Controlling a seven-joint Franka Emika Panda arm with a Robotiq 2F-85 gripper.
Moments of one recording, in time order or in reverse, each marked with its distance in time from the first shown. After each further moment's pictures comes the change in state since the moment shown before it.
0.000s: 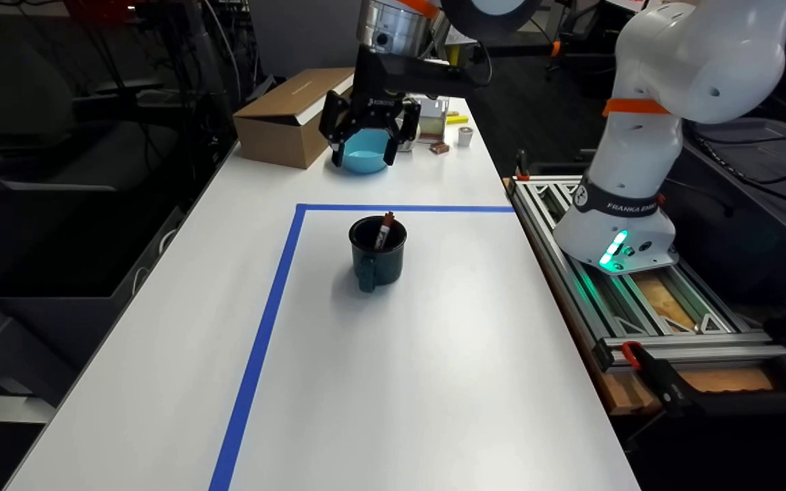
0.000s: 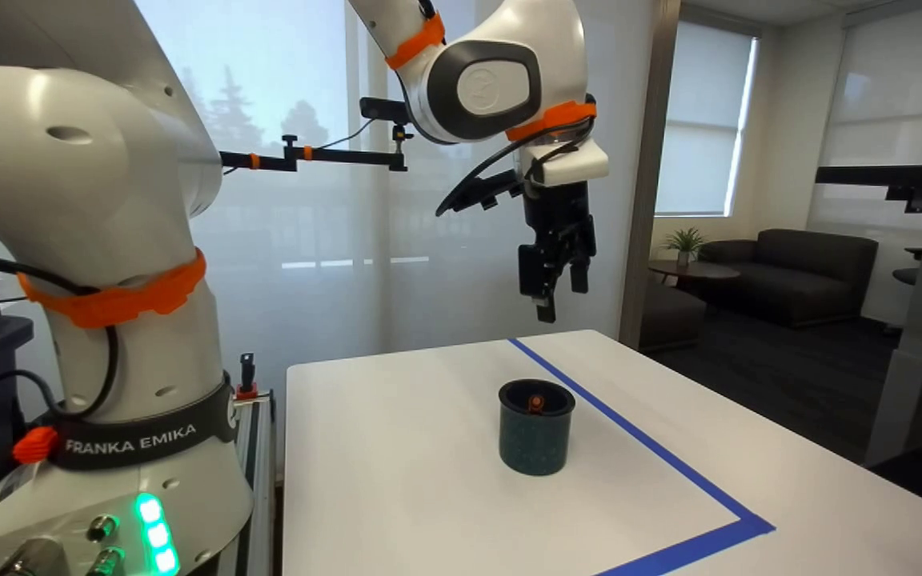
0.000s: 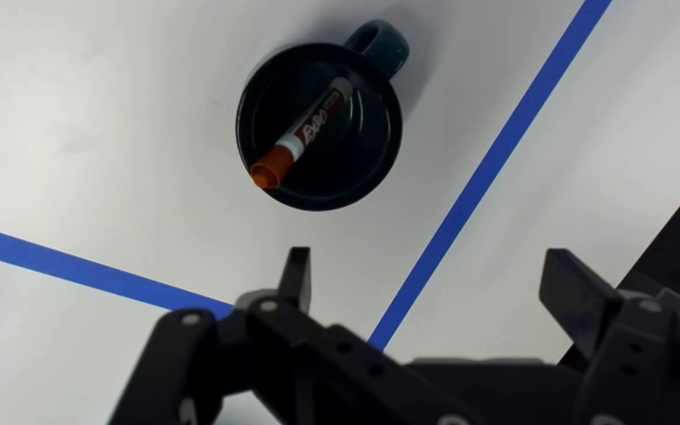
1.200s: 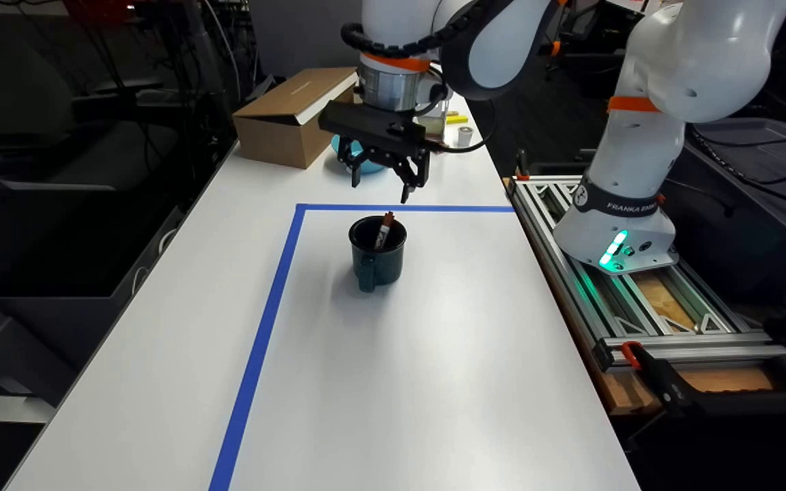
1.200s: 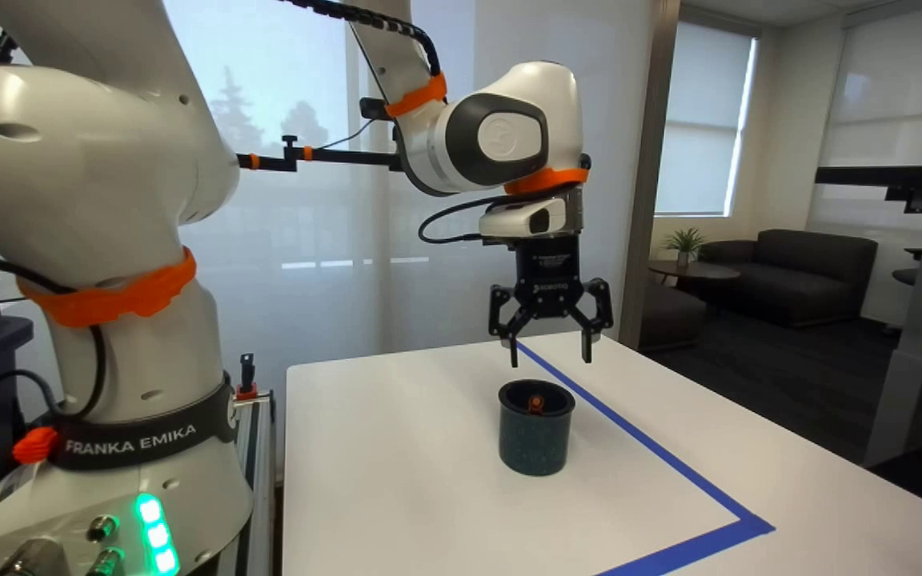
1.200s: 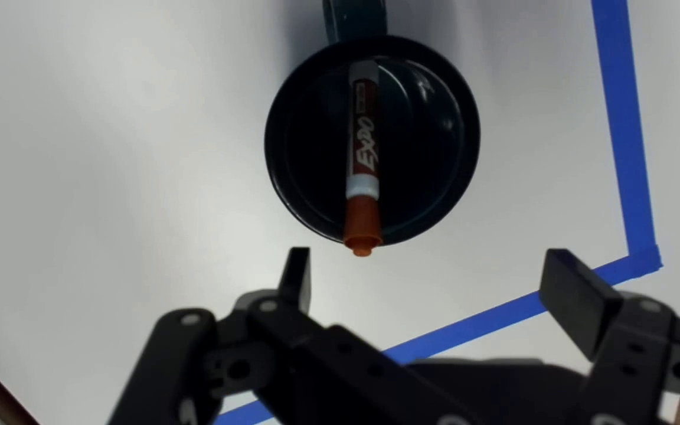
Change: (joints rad) arm -0.166 0.162 0.154 -0.001 -0.249 0.020 1.080
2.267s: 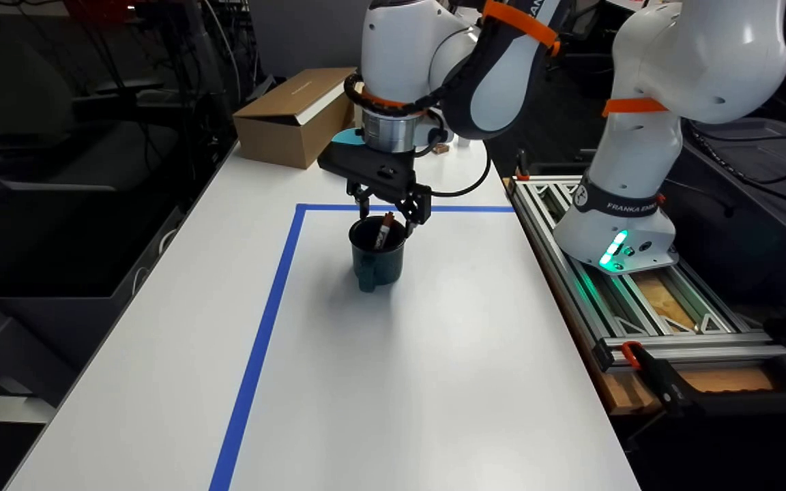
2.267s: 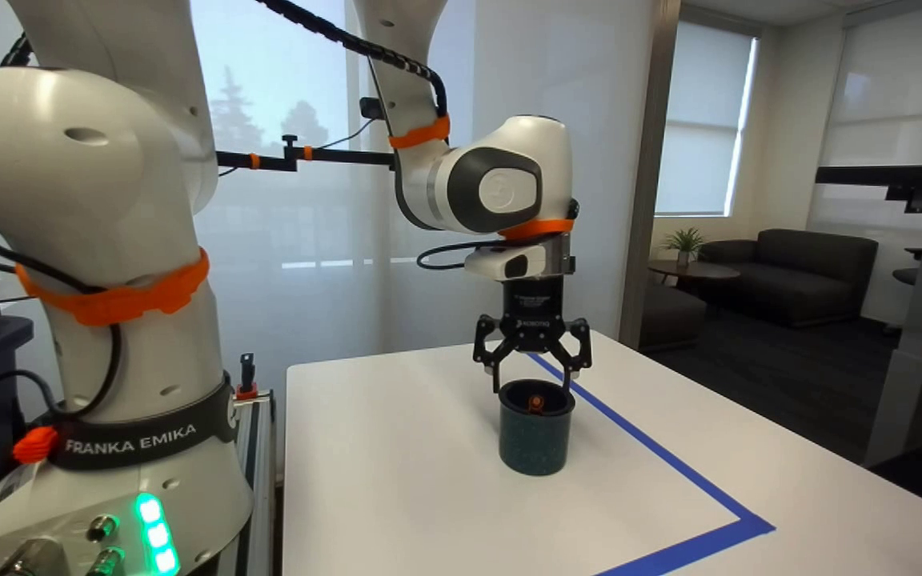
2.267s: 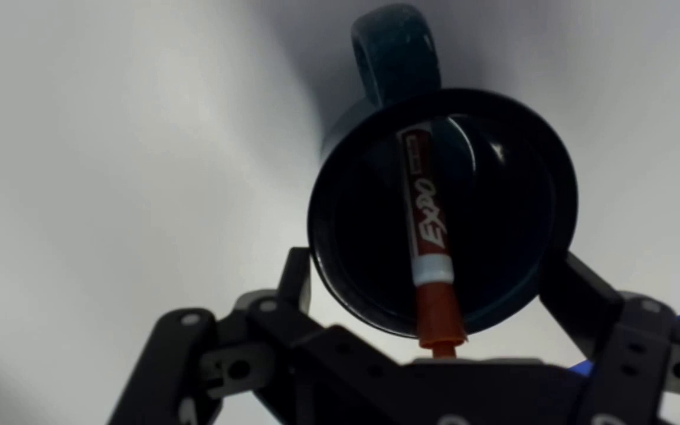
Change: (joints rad) arm 0.223 0.162 -0.192 0.002 -0.038 0.109 0.223
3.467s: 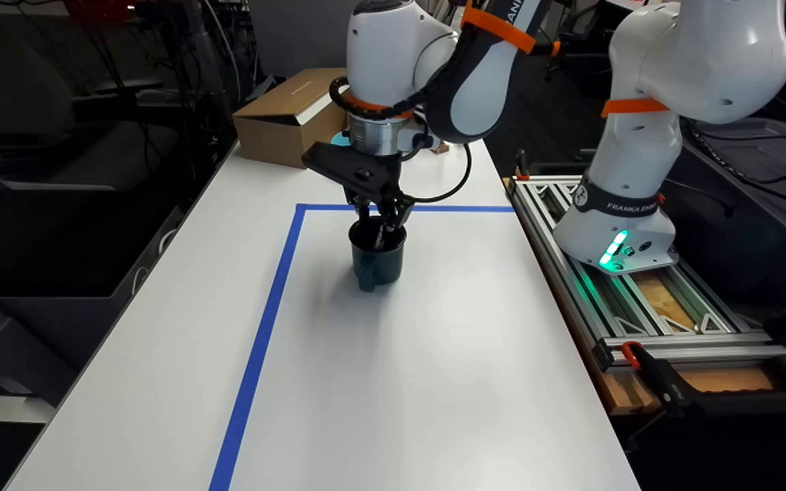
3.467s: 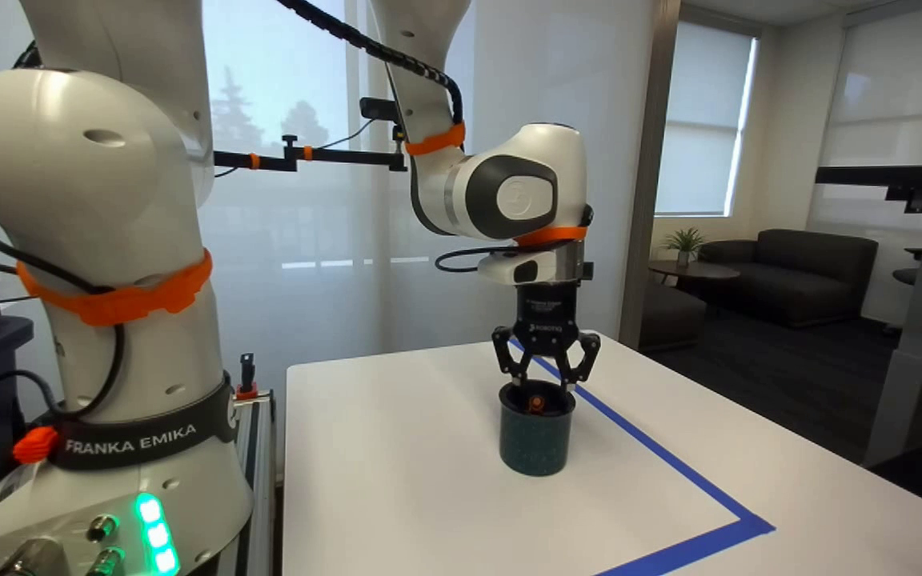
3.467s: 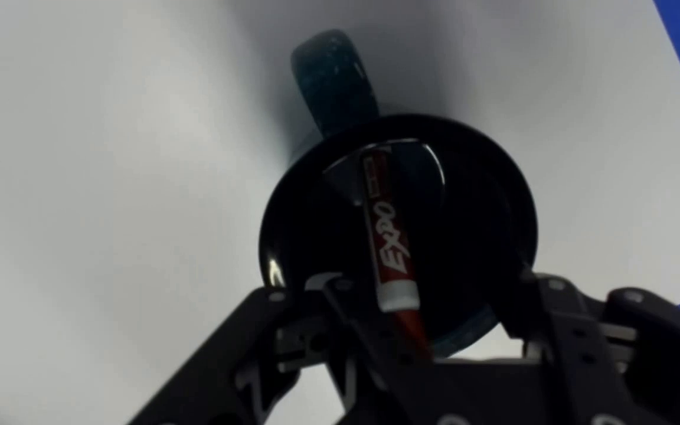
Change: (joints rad) arm 0.060 0.063 -0.072 0.060 -0.006 0.000 0.106
